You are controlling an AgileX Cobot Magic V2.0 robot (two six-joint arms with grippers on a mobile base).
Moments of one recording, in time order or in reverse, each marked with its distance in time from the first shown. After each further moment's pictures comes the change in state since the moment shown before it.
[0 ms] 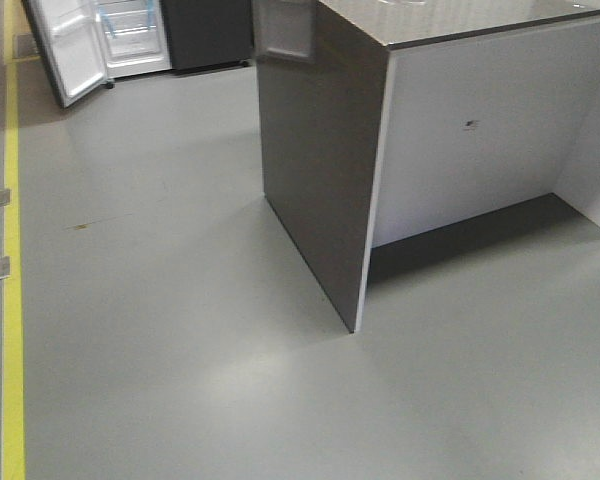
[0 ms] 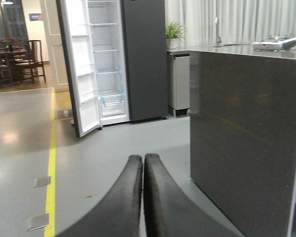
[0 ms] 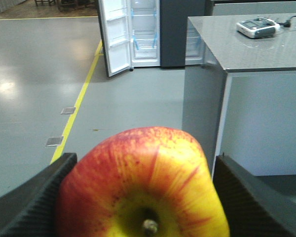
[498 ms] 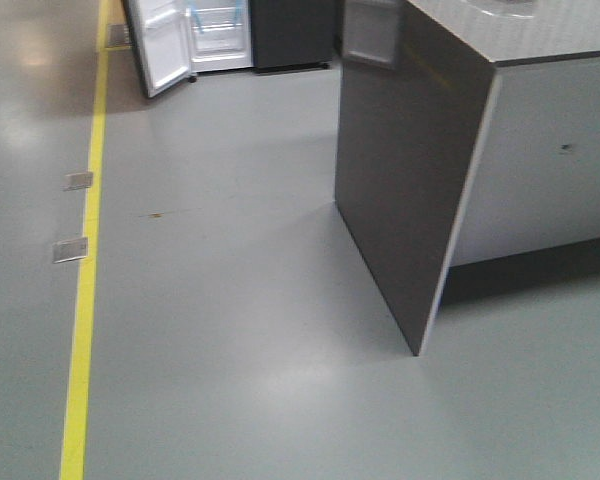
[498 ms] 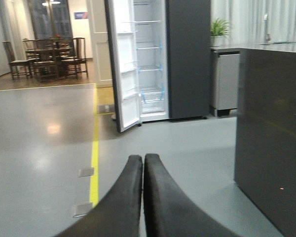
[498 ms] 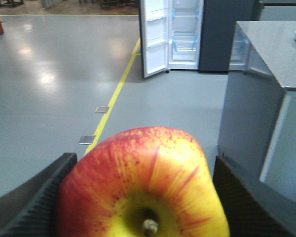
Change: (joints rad) left arm 0.000 0.000 0.000 0.000 0.000 0.000; right arm 0.000 0.000 0.000 0.000 0.000 0.000
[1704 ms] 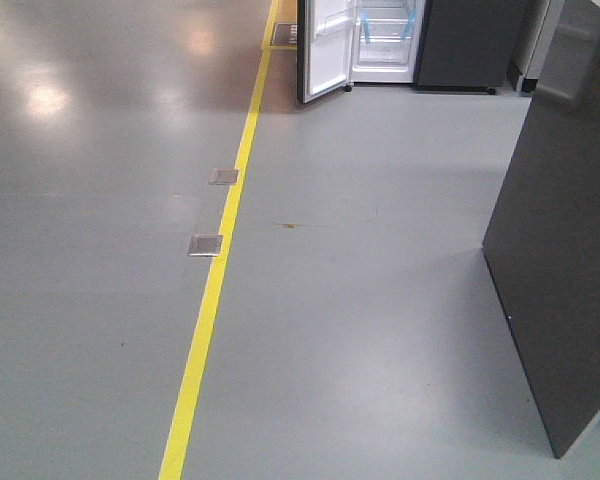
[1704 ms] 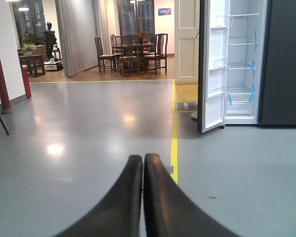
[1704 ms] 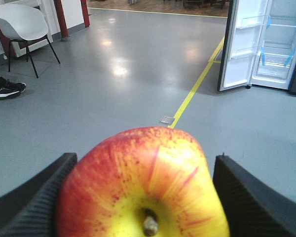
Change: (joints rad) left arm 0.000 0.000 0.000 0.000 0.000 0.000; right arm 0.000 0.000 0.000 0.000 0.001 0.000
